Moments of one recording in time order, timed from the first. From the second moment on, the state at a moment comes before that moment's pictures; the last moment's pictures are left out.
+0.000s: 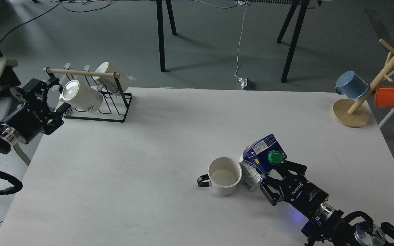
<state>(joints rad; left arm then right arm) -0.50 0.64 -0.68 -0.71 0.51 -0.49 -0.49 -0.04 -0.34 0.98 1.18 0.57 0.49 -0.42</state>
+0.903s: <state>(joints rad) -0.49 0.64 -0.69 -0.71 0.51 -0.49 -0.49 -0.15 -0.41 1.04 1.25 0.57 0.49 -0.43</state>
